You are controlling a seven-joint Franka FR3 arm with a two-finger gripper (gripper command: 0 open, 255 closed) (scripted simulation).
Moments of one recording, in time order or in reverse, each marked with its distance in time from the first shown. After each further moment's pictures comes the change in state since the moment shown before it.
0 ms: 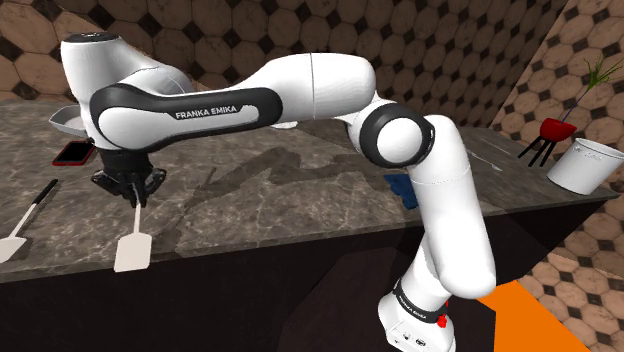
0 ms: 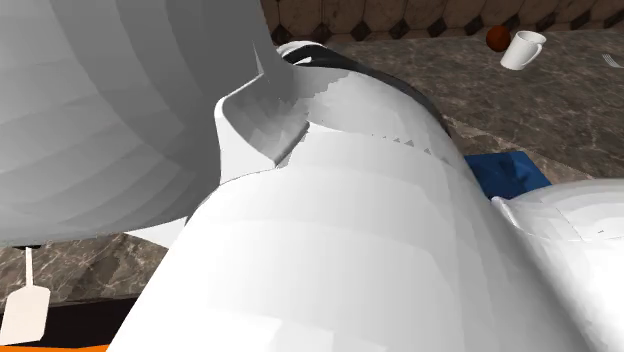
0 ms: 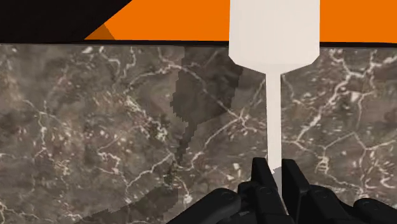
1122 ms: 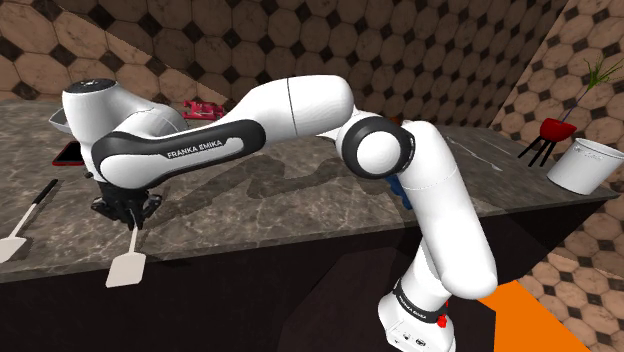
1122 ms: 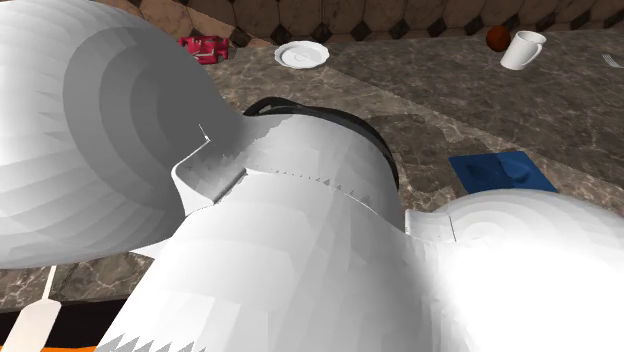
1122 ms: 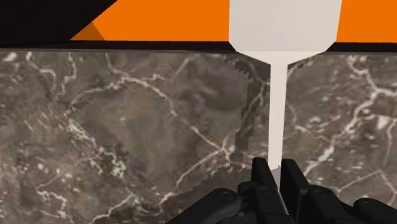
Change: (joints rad) arm 0.025 0.107 -0.020 -0.005 -0.034 0.106 0.030
